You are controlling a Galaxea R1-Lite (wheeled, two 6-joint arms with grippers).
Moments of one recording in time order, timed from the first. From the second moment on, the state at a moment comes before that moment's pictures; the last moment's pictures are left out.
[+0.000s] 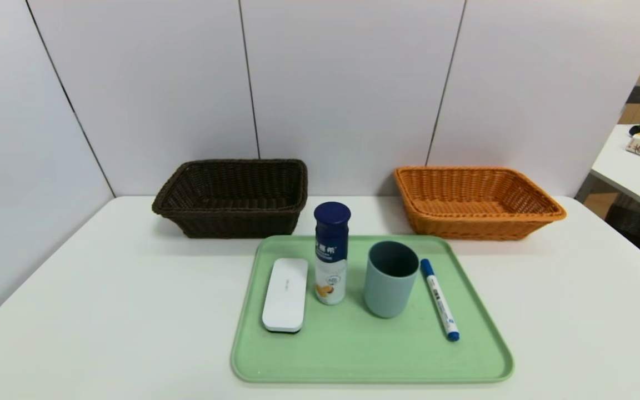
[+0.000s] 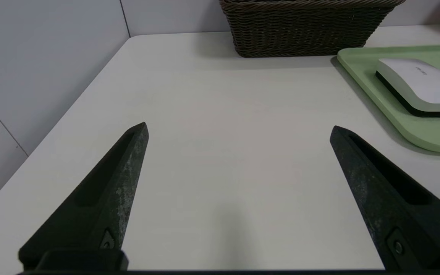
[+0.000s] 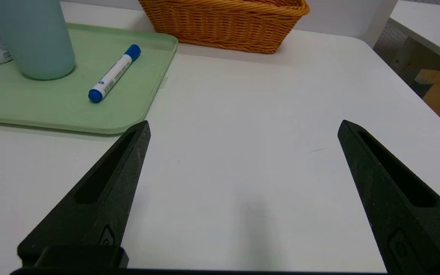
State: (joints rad) left arm 0.00 0.00 0.00 -0.08 0.00 0.01; right arm 0.00 0.00 0.00 0.00 0.03 -0.11
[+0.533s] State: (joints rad) left arm 0.00 0.00 -0.02 0.00 -0.03 0.06; right arm 0.00 0.01 -0.09 0.07 0.02 -0.11
